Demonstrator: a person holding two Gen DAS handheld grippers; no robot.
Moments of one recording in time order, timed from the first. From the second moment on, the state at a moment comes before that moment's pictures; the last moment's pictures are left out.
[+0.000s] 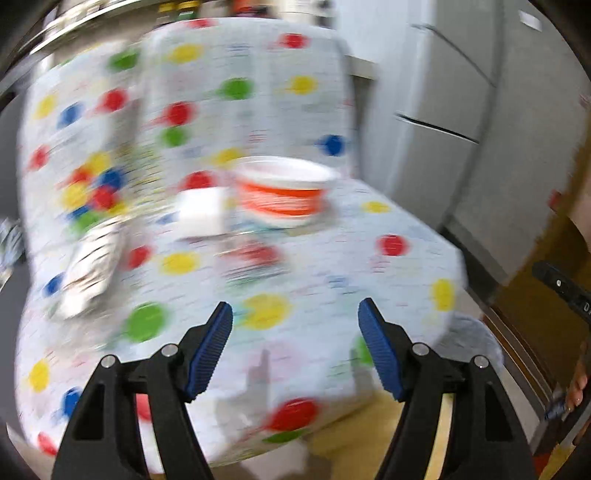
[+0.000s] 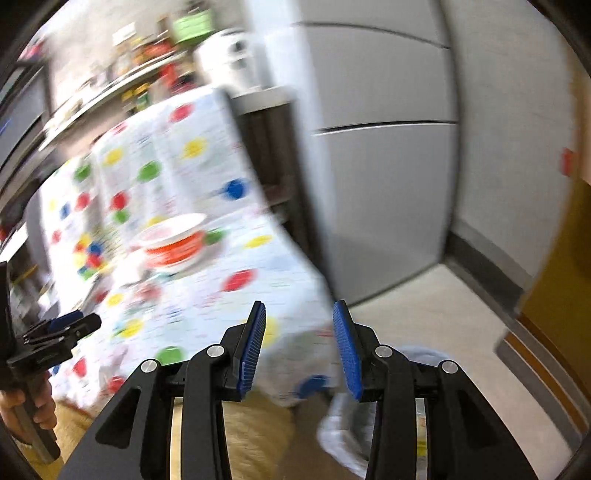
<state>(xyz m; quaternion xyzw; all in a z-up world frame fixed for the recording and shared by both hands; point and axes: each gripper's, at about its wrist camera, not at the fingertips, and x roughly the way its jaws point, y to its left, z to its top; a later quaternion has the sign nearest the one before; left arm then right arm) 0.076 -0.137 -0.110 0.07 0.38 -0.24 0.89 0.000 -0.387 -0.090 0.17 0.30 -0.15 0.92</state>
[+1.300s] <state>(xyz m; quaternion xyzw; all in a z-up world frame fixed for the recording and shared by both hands) 0.207 0.046 -0.124 0.02 0.41 -0.09 0.91 0.334 -0.193 -0.144 0.09 0.41 -0.06 0.91</state>
